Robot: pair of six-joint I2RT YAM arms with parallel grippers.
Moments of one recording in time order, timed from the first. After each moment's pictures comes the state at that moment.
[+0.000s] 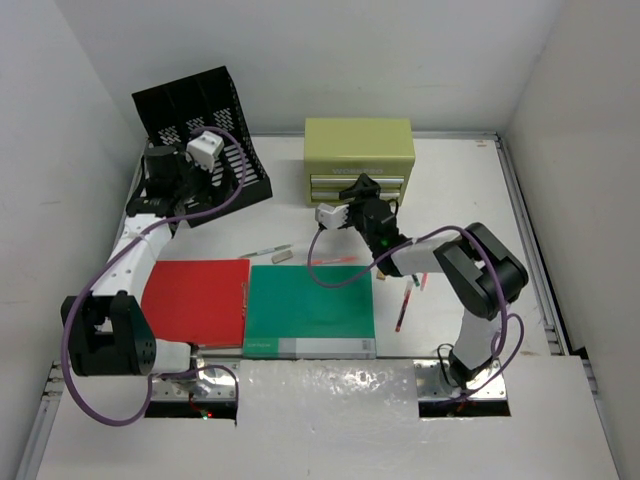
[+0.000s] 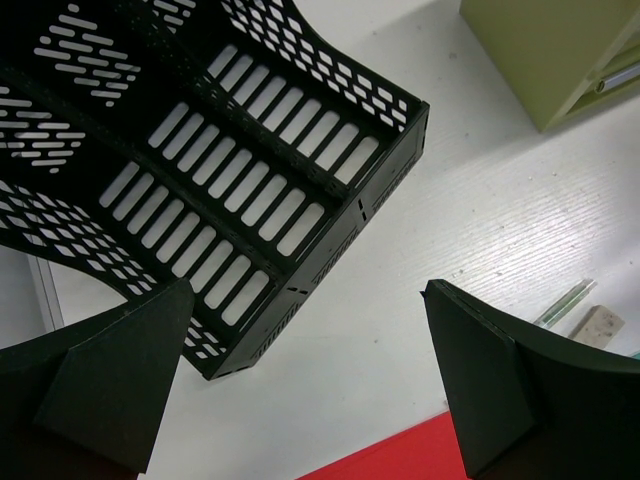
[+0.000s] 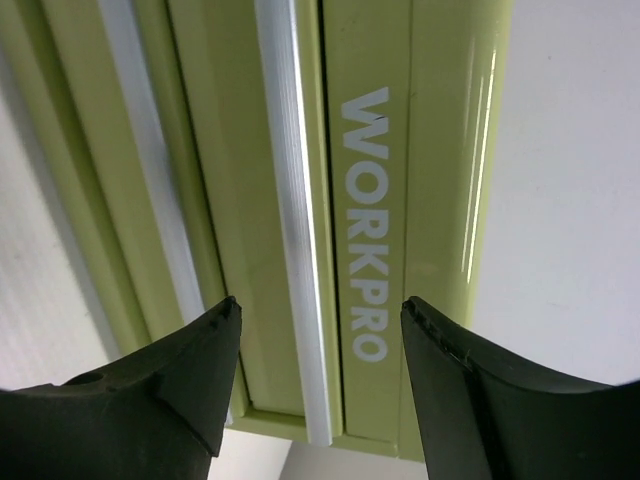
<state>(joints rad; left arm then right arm) 0.03 1.34 1.05 -0.20 0.30 0.37 0.59 1.82 0.75 0.89 0.24 -1.39</state>
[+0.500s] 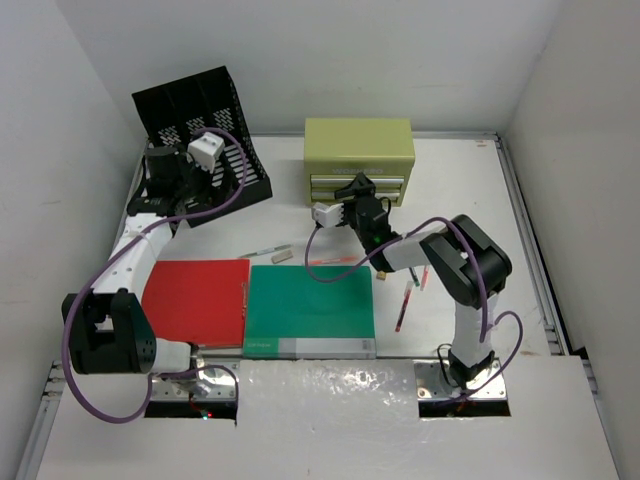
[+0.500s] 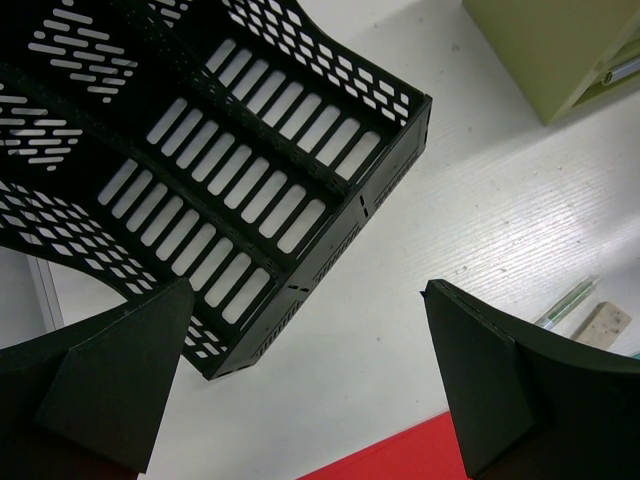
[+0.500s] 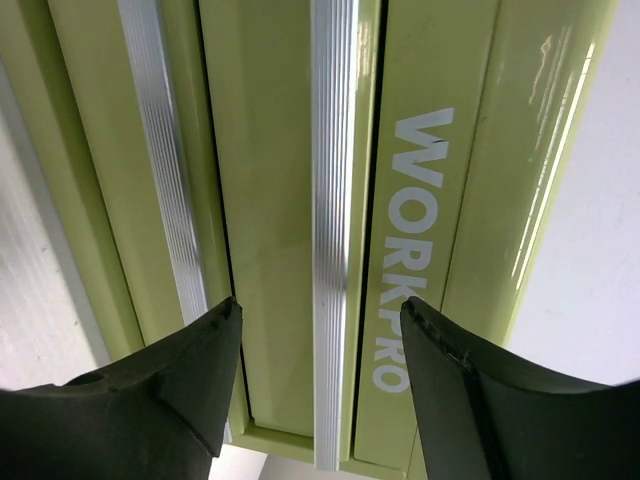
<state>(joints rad) 0.03 1.35 1.05 -0.20 0.30 0.38 0.59 1.93 0.83 0.90 0.29 -1.46</state>
